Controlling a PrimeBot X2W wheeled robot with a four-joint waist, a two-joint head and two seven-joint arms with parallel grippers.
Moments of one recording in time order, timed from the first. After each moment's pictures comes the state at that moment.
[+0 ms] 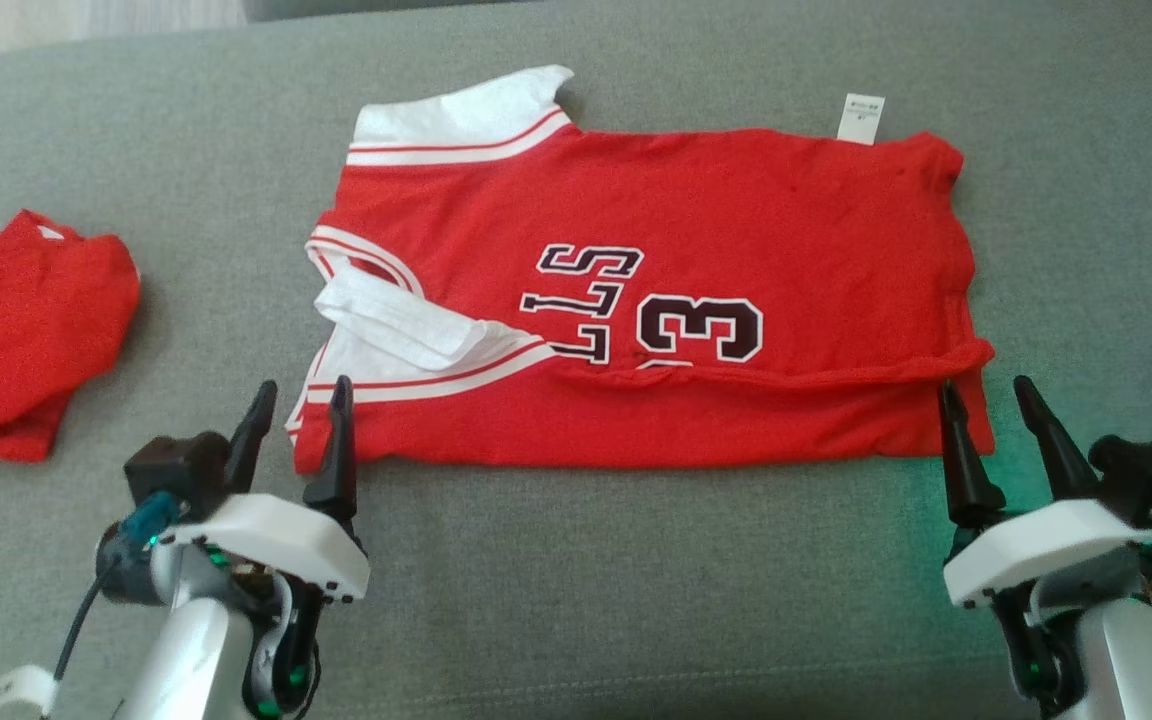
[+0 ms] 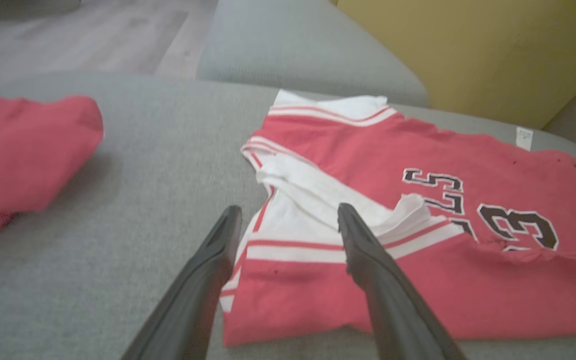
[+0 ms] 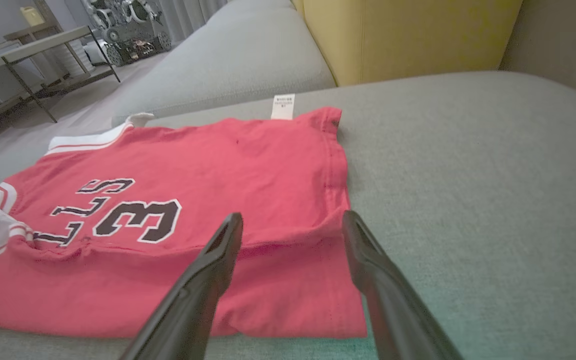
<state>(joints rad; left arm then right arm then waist) -0.11 0.15 -0.25 0.18 -0.35 0.09 -0.12 -0.04 -0.08 -0.02 0.14 0.21 0.13 -0.01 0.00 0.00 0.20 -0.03</state>
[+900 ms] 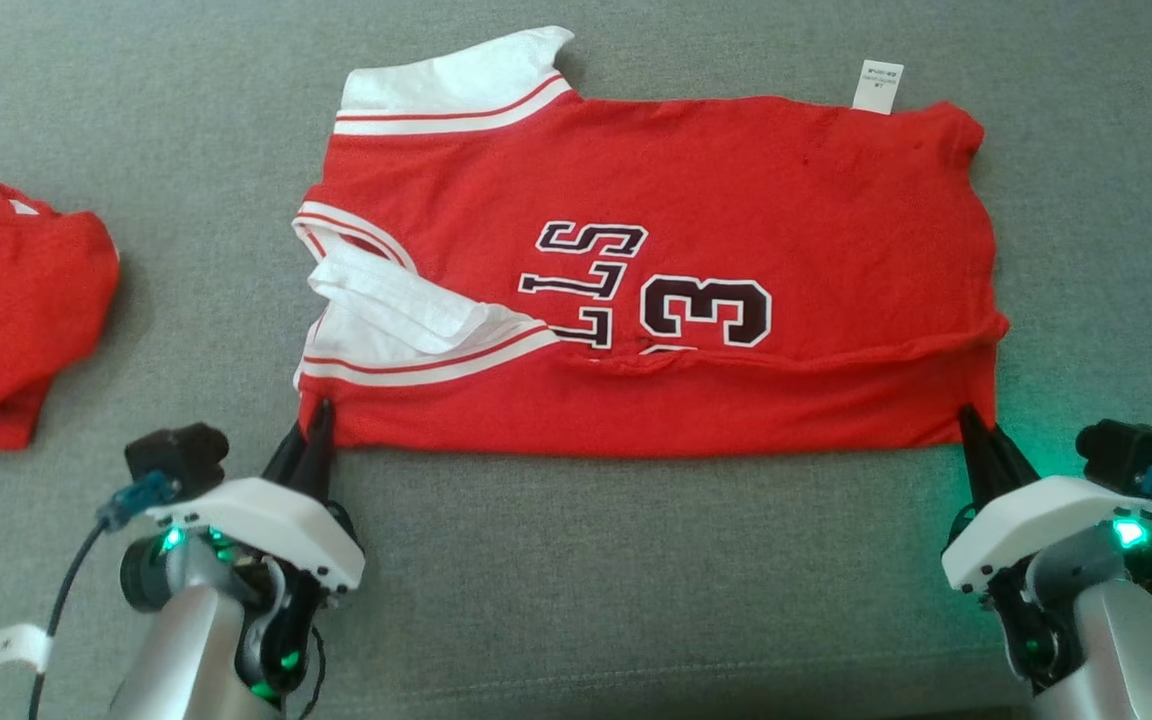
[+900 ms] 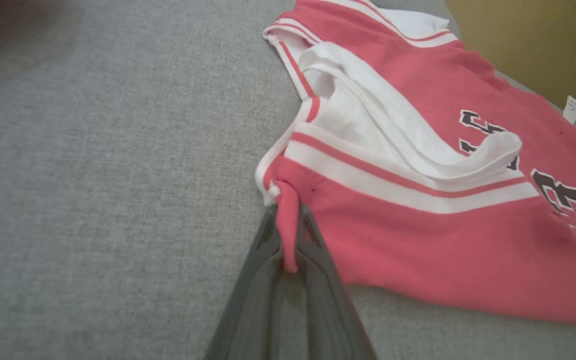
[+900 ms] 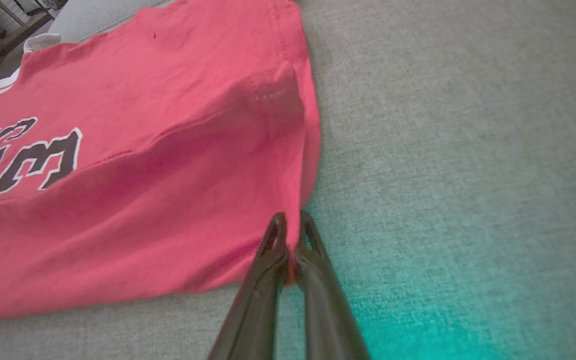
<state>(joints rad) -0.22 0.12 -0.22 0.44 -0.51 -0.02 -0.05 -0.16 -0.09 -0.05 0.39 0.32 0.13 0.12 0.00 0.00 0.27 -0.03</state>
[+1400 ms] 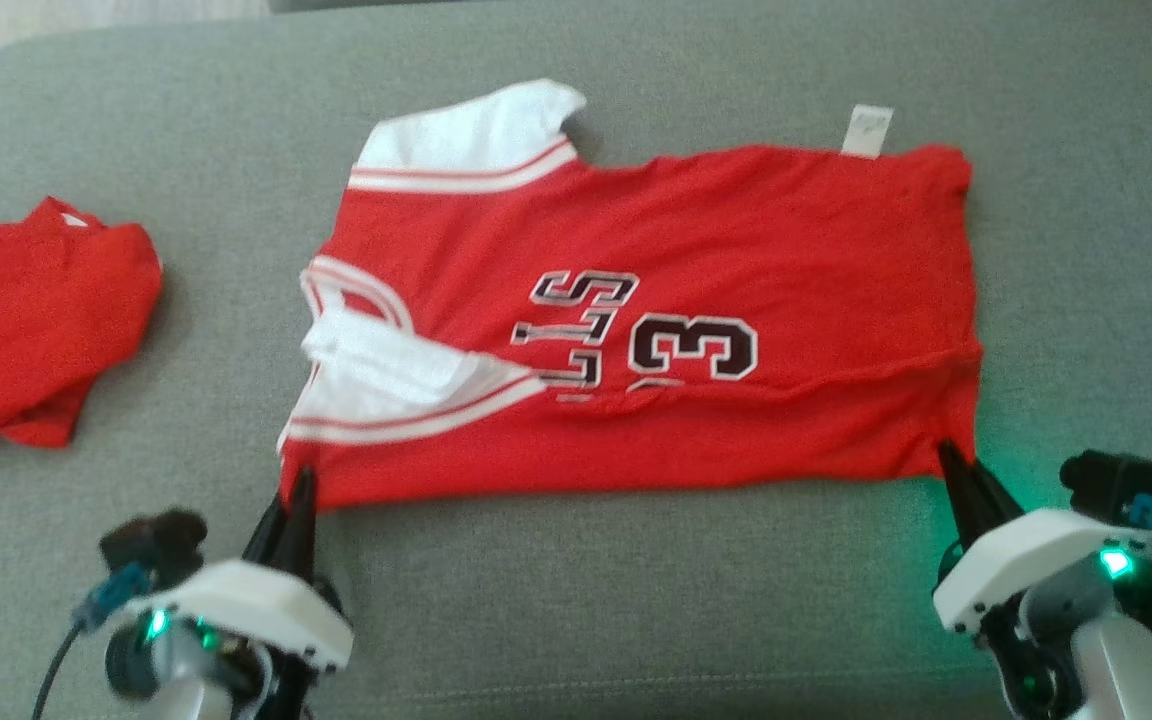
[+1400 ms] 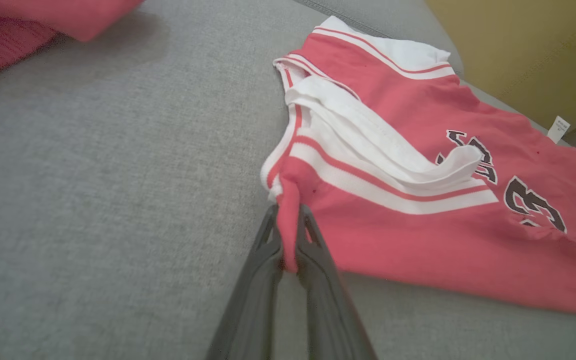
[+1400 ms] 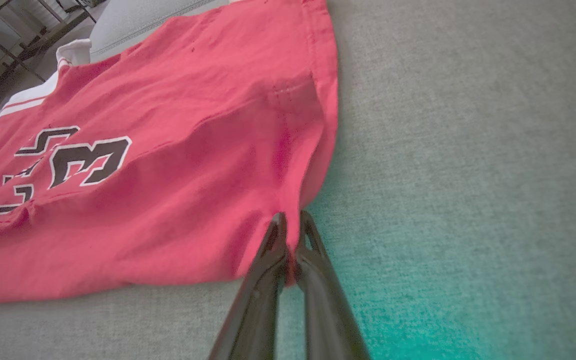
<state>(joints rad) -0.03 0.13 -0.20 0.26 -0.54 0.04 -0.07 -0.07 -0.10 -0.01 0.31 0.36 0.13 0.17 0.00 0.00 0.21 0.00</state>
